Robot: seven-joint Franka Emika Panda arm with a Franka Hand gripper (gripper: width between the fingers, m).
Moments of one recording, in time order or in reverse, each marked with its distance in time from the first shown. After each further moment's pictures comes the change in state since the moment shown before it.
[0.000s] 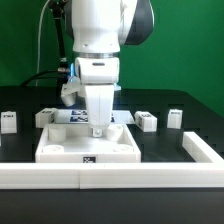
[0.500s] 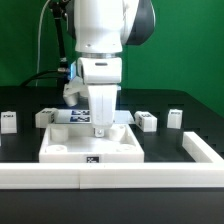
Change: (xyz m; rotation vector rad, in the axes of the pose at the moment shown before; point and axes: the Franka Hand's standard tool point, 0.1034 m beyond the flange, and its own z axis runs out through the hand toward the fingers) arm 0.008 -0.001 0.000 -0.002 0.006 0.004
